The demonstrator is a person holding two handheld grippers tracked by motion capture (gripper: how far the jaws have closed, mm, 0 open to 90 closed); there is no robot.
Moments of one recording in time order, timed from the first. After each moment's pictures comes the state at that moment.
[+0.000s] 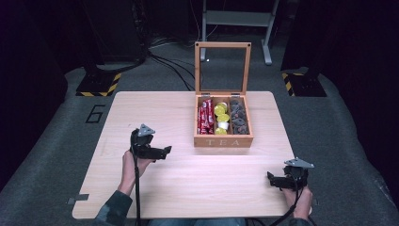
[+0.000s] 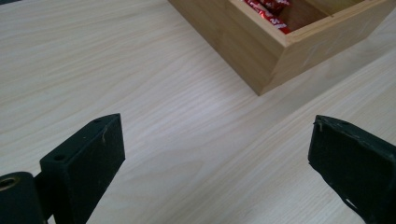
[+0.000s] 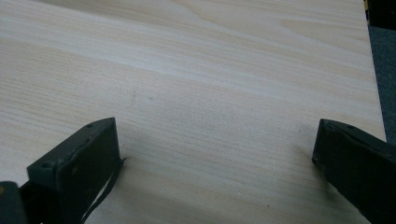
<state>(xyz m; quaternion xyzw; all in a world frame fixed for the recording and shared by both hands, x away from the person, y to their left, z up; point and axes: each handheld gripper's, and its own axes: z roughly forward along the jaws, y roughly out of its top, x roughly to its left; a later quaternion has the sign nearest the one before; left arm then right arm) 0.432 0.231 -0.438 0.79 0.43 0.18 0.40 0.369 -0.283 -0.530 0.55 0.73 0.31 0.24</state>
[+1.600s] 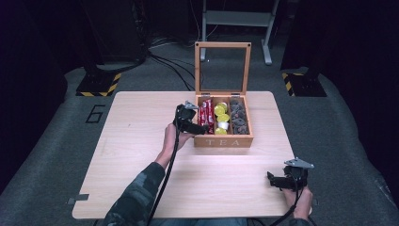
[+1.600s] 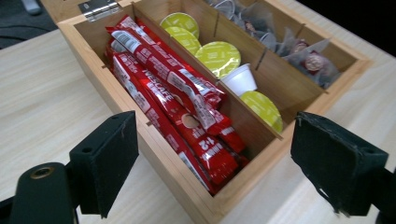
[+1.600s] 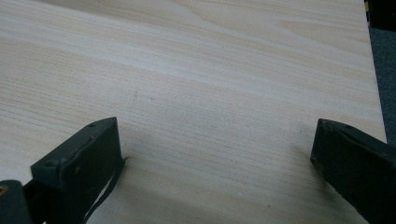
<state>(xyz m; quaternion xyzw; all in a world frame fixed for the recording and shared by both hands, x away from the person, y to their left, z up) 0.523 0.108 -0.422 0.82 0.39 0.14 0.40 0.369 -0.283 -0.530 0.55 0.74 0.31 0.24</state>
